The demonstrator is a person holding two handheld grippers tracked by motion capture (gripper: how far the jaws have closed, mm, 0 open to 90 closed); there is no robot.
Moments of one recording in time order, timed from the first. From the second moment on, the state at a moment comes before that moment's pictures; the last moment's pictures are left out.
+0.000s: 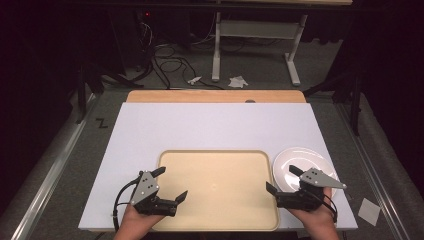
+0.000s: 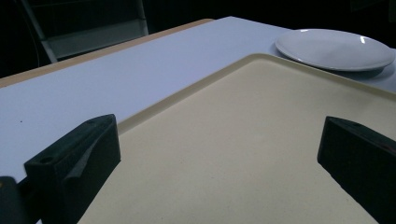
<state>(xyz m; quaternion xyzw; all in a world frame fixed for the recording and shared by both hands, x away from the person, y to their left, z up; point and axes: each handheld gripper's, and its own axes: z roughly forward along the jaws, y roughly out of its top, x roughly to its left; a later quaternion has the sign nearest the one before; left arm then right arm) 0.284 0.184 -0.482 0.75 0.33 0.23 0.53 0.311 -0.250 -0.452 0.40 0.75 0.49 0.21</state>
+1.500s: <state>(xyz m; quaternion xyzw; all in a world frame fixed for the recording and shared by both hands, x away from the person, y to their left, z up) 0.283 0.181 -0.482 0.75 0.32 0.23 0.53 0.314 -0.275 -0.450 0.42 0.72 0.51 0.20</state>
